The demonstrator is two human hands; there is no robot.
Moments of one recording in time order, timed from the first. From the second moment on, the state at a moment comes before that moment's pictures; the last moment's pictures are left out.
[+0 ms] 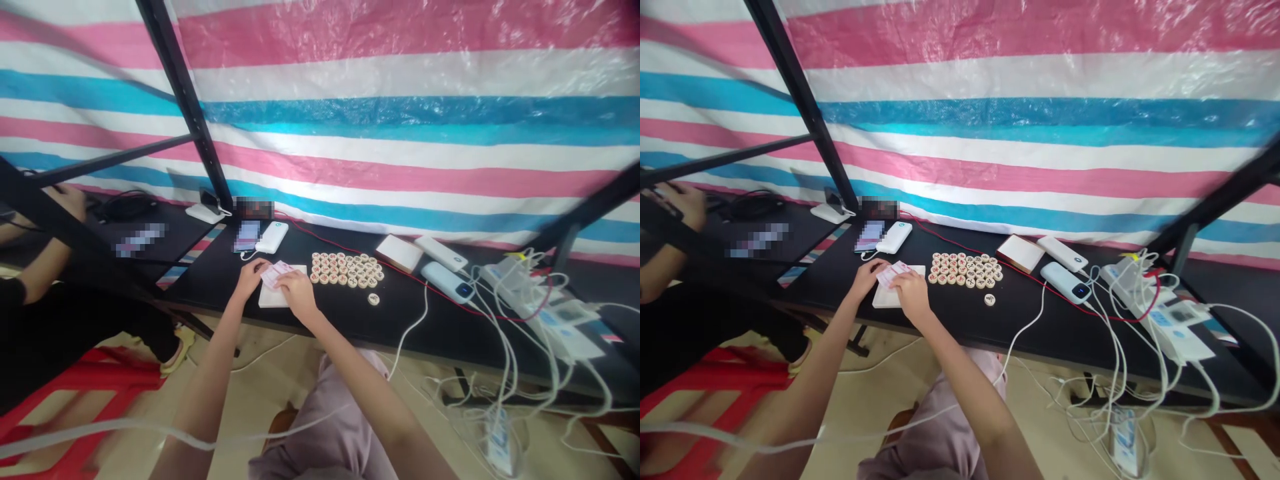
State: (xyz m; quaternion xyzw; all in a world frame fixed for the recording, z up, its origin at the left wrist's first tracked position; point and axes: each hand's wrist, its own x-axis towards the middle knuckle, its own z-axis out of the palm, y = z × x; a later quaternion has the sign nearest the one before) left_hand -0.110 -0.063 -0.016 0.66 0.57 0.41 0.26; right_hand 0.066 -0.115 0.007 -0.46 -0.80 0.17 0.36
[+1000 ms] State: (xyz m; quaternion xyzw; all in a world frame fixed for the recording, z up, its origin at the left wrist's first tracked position) left_hand -0.110 -0.061 -0.017 0.71 0.53 0.36 0.29; right_hand 0.215 -0.181 -0.010 -0.65 -0.69 -0.09 0.29
